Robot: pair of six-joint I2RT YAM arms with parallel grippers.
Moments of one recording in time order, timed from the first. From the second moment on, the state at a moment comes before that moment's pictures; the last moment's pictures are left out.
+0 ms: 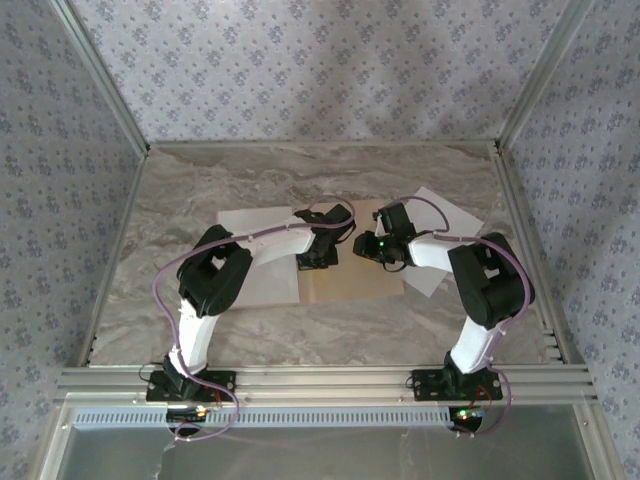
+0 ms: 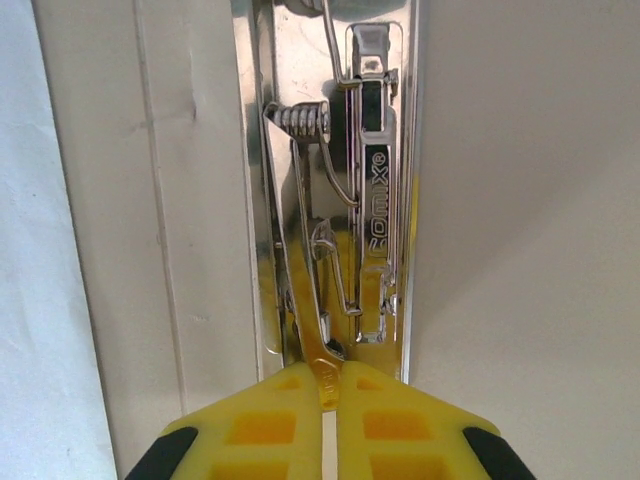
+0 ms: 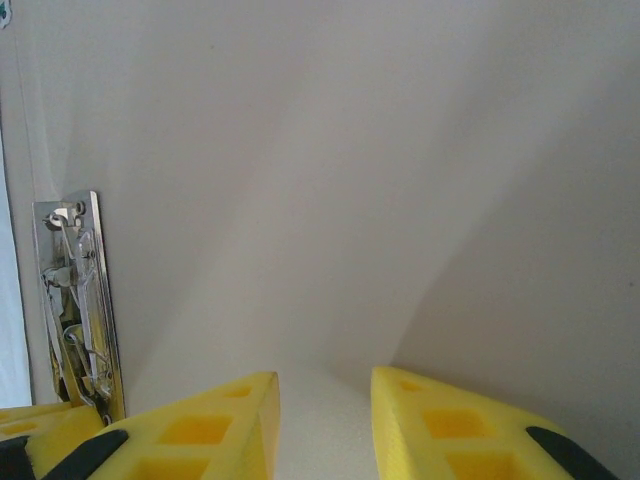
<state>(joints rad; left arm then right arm) -0.85 2.07 1.51 -0.82 -0.17 -0.91 0.40 1.75 0.85 -0.01 -0.30 0.60</state>
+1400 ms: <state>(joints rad) -0.76 1.89 1.63 -0.97 -0.17 -0.79 0.42 1.76 0.85 -0.02 -0.36 0.59</state>
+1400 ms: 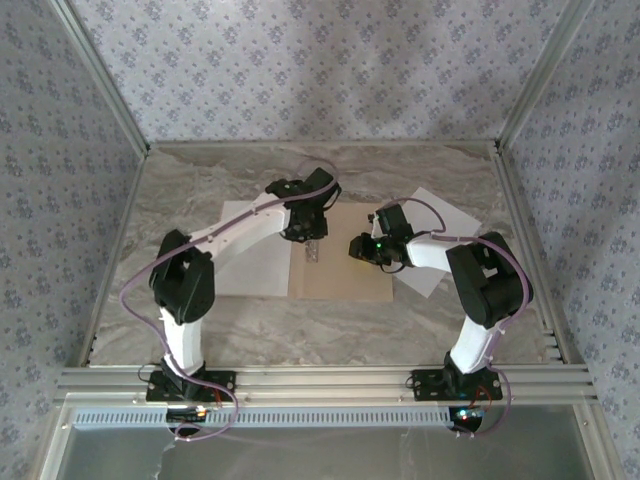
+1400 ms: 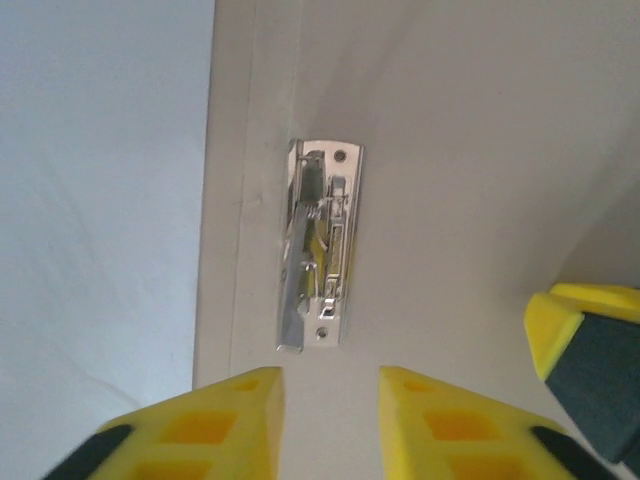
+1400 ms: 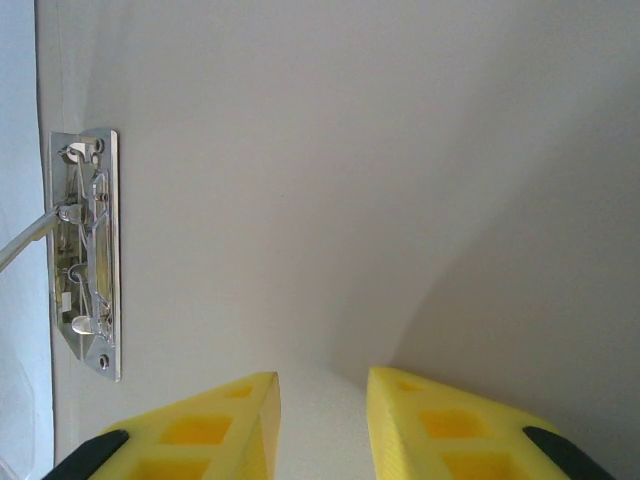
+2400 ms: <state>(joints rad) -0.72 2.07 1.70 -0.86 -0.23 -0.71 0.42 1.77 0.86 -0.03 -0.36 0.58</state>
